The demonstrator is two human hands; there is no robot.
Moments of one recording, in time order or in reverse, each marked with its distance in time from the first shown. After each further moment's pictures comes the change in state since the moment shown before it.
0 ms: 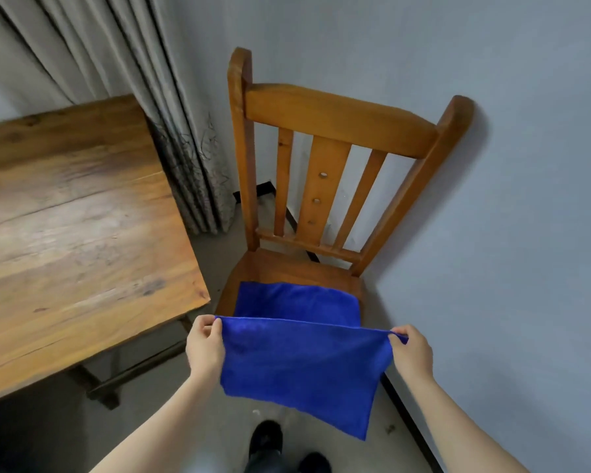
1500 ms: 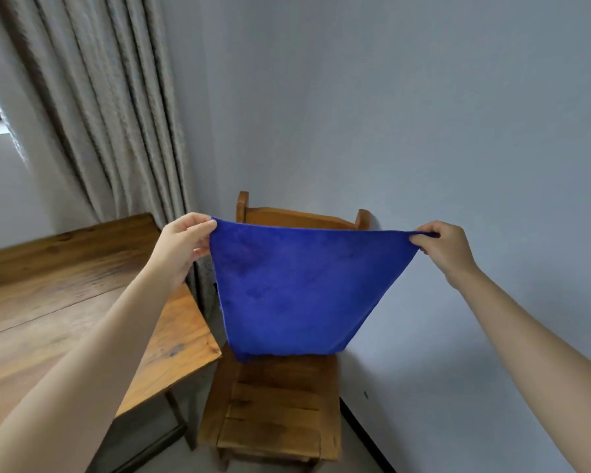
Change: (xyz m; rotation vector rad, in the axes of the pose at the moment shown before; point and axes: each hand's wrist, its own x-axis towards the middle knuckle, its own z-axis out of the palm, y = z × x) left_hand -0.094 0.287 -0.173 -0.382 -0.540 0.591; right_hand -0.134 -0.214 -0.234 0.243 0.299 -0.520
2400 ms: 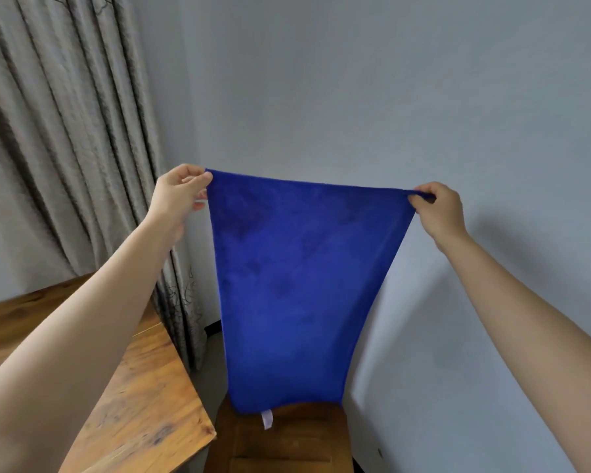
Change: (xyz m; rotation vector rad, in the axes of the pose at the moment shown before) left_hand 0.151 0.079 0.018 0.023 0.059 0.238; right_hand 0.127 -0.066 0.020 -0.006 0.228 -0.219
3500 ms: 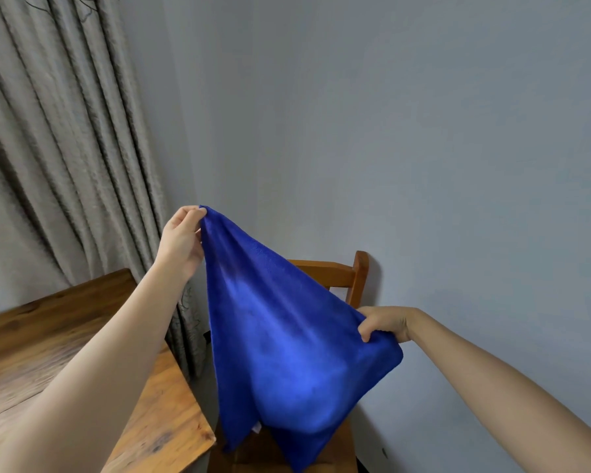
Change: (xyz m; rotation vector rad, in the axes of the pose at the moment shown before) left_hand -0.030 -0.047 0.010 -0.350 0.018 -0.180; right_hand -0.112 0.061 0.050 0.133 -1.414 0.556
